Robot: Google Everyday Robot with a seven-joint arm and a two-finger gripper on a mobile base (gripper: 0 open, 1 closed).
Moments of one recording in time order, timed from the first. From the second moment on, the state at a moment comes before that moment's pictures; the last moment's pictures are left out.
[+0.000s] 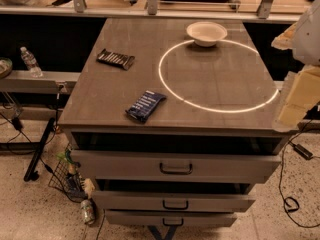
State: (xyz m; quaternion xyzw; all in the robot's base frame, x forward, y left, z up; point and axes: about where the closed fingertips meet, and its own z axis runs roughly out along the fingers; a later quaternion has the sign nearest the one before) arm 0.438 -0.216 0.979 -0.60 0.78 -0.04 0.16
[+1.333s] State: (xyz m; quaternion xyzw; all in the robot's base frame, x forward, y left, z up) arm 0.502 -0.118 0.897 -0.65 0.73 0.02 0.21
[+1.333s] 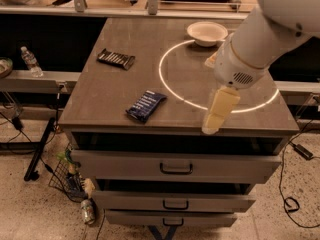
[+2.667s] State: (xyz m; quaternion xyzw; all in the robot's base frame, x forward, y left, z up) arm 0.543 0.001 0.834 -0.64 0.72 0.08 0.24
